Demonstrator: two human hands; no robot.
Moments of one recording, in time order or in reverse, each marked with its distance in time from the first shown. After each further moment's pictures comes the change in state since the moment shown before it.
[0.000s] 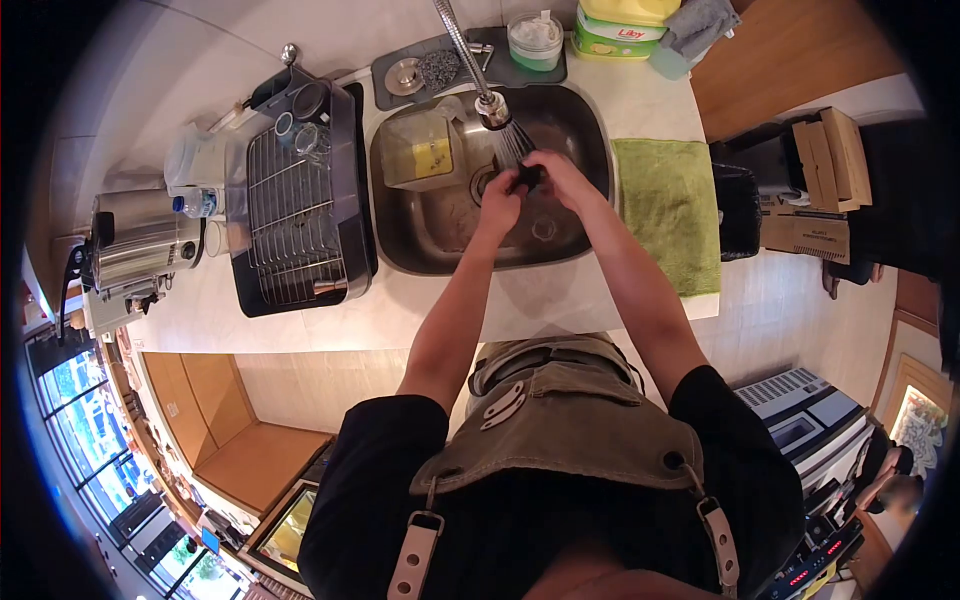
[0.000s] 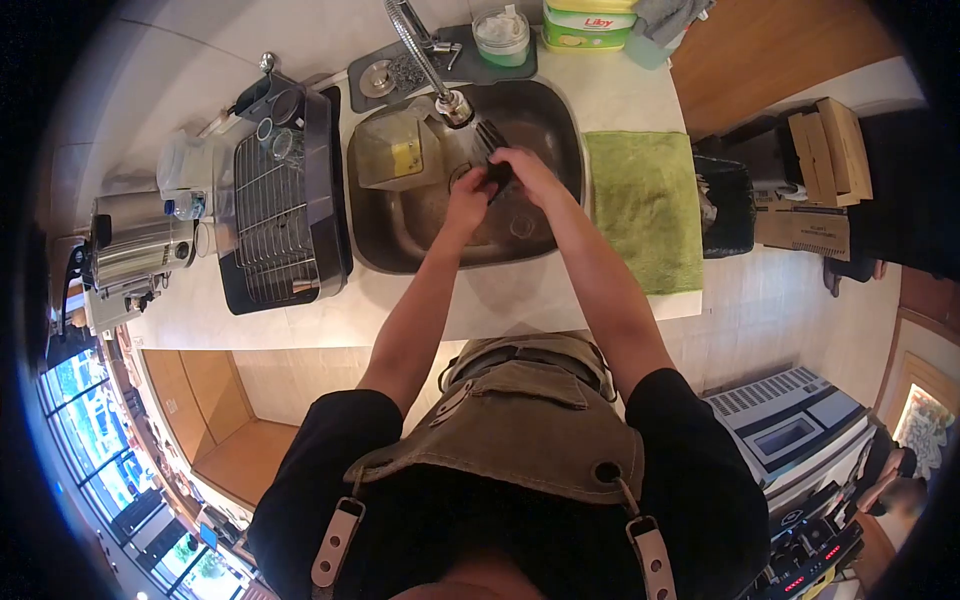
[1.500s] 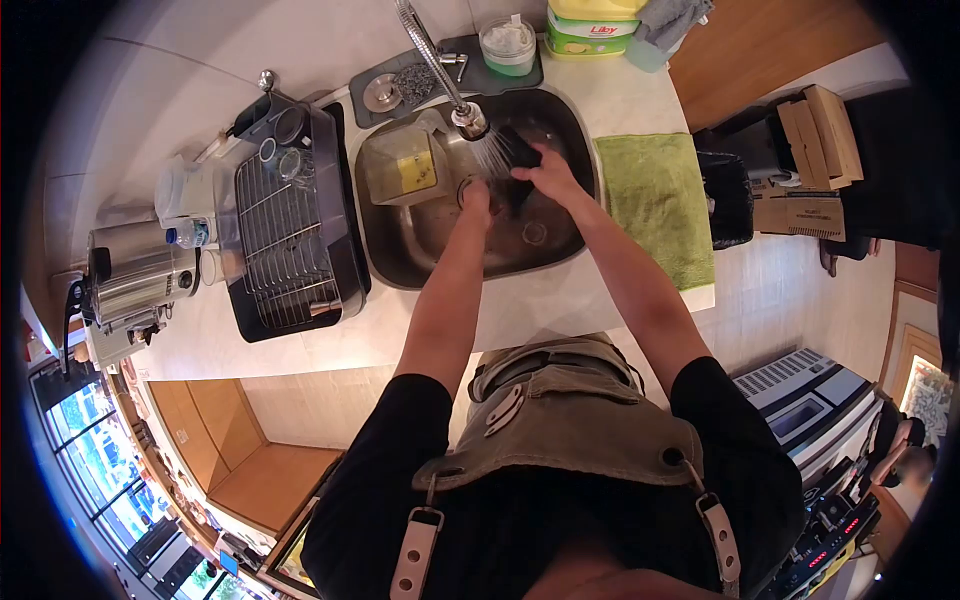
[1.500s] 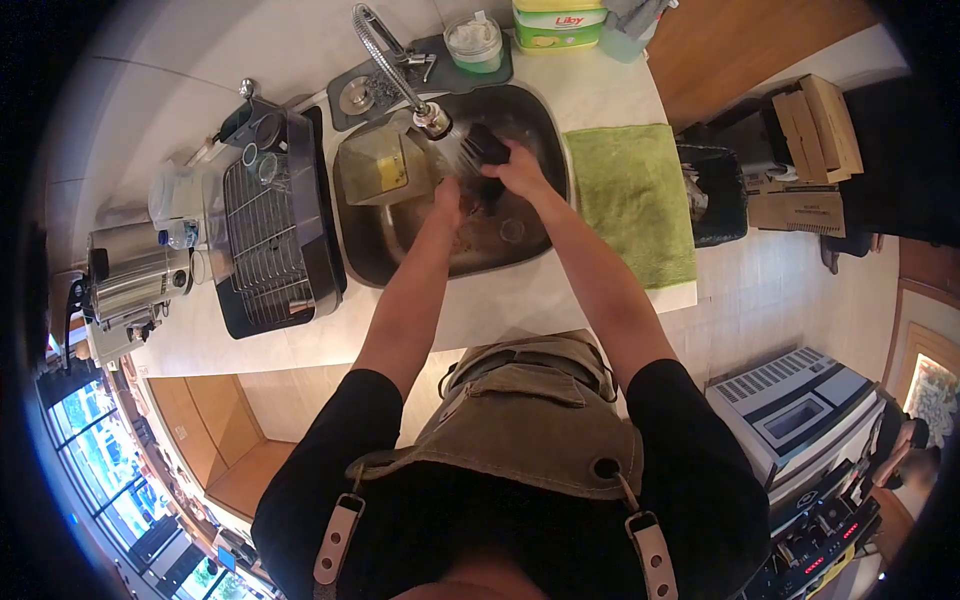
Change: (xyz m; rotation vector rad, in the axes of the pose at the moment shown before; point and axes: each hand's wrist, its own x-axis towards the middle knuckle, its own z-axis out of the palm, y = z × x) left_hand 0.066 -0.043 -0.004 -0.706 0.213 -0.725; right_hand 0.005 -0.001 -0.004 -0.450 0.280 -0.242
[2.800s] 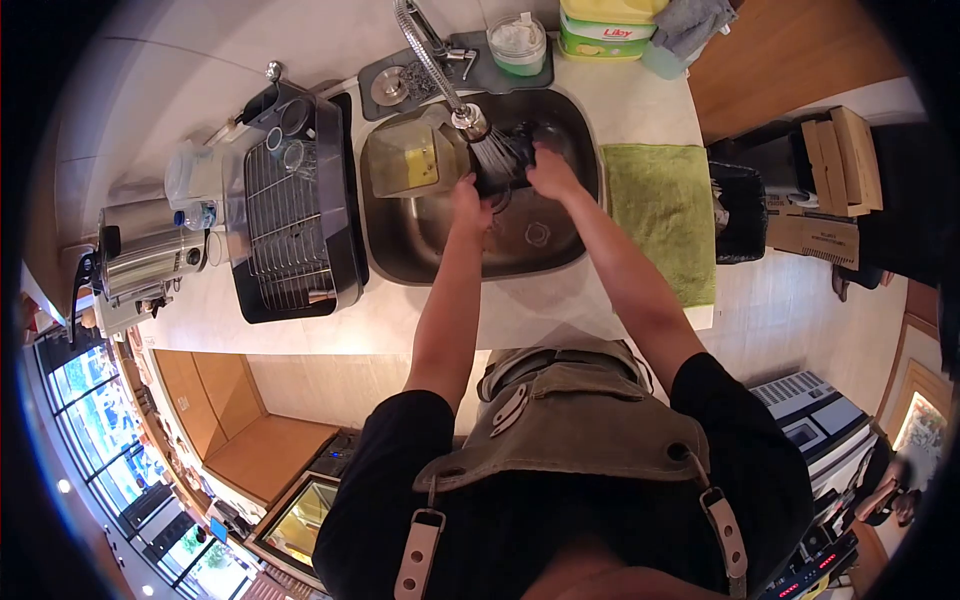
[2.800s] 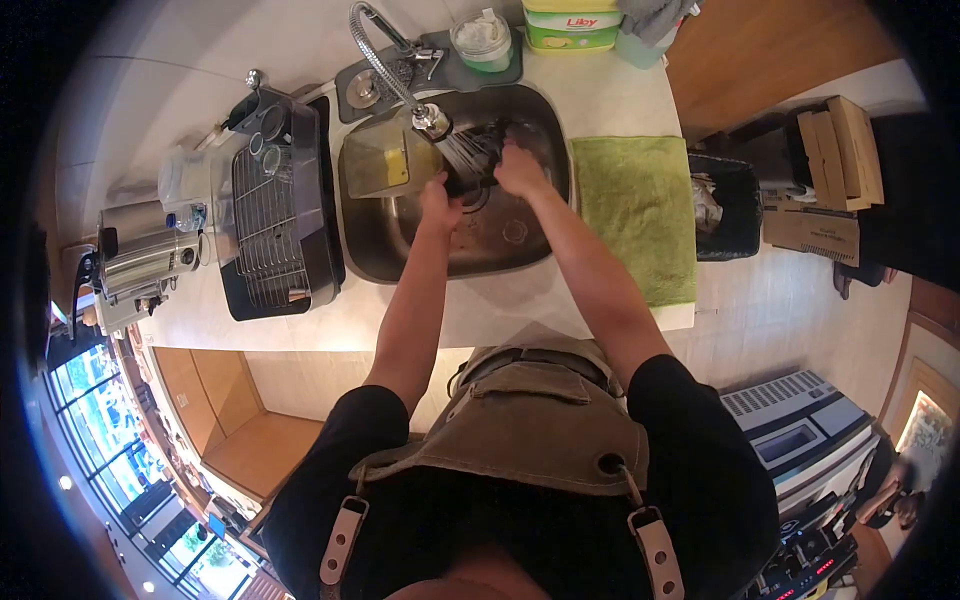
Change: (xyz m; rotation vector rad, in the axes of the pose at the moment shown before) left_hand 0.001 -0.009 -0.031 -0.191 -0.070 0.324; right_hand 0.018 0.006 -0.002 -0.515 -0.008 -0.199
